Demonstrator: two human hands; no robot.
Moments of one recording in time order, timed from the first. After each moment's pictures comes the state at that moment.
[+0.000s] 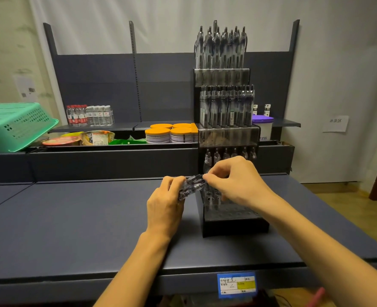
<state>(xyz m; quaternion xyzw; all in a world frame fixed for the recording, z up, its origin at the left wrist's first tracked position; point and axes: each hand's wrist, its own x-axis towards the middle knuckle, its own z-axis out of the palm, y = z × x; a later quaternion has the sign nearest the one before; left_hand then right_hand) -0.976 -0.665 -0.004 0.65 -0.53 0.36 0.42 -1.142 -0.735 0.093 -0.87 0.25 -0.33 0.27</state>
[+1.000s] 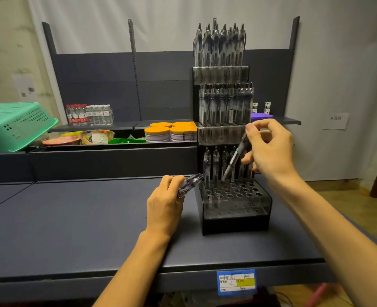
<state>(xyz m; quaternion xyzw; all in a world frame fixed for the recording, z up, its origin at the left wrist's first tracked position) -0.976 -0.665 -0.006 0.64 -0.54 0.34 0.43 -1.161 -0.764 0.117 -0.68 0.23 -0.59 0.37</state>
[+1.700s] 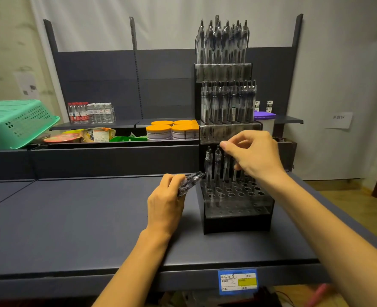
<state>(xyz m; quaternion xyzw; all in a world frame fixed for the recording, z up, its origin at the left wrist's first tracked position) -0.976 -0.665 -0.005 0.64 -0.53 0.34 0.44 -1.143 -0.764 0.113 -0.77 0.27 -0.50 0.29</state>
